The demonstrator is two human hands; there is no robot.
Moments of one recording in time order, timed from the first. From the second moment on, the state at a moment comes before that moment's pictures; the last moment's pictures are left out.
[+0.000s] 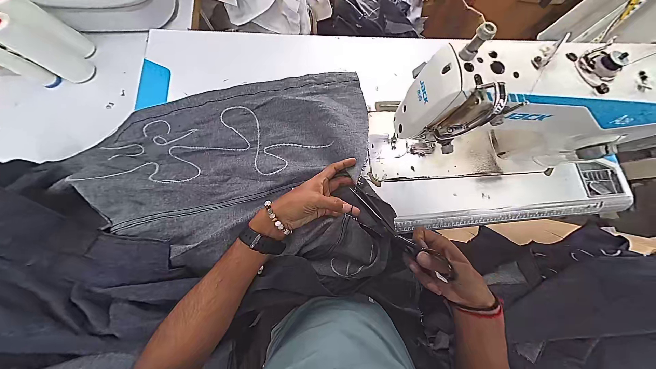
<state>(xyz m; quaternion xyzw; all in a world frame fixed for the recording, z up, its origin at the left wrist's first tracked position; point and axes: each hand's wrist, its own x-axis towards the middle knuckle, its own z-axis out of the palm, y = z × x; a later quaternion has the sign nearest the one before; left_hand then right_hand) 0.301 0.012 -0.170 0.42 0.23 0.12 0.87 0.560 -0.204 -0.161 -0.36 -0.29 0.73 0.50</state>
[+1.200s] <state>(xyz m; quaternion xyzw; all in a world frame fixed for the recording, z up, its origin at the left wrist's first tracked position) 0.339 -0.006 -0.199 0.85 0.41 0.21 0.26 0.520 -0.132 -0.188 -0.74 -0.54 0.08 0.40</state>
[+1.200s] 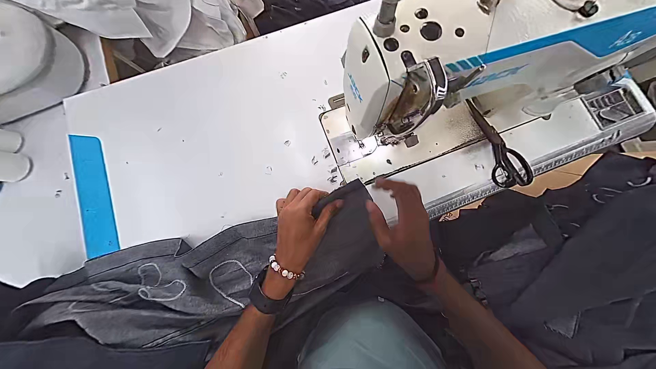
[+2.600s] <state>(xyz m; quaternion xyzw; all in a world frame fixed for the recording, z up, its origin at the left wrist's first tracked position) 0.397 0.006 -0.164 0.84 0.36 0.21 0.34 0.548 -0.093 -0.172 -0.73 -0.35 0.30 0.50</state>
